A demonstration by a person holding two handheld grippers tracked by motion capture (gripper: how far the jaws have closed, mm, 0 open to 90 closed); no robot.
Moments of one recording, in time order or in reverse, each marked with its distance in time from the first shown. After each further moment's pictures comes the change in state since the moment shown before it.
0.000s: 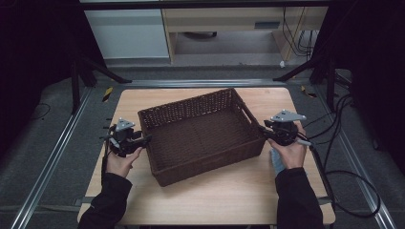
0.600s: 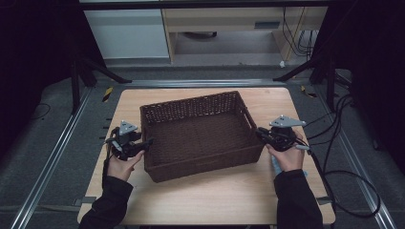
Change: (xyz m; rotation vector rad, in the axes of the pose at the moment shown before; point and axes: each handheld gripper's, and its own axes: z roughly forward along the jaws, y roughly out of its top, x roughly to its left) left arm -0.015 -0.005 -0.004 0.010 0.045 0.054; right arm 0.019 -0.008 -0.010 -0.005 0.061 0.064
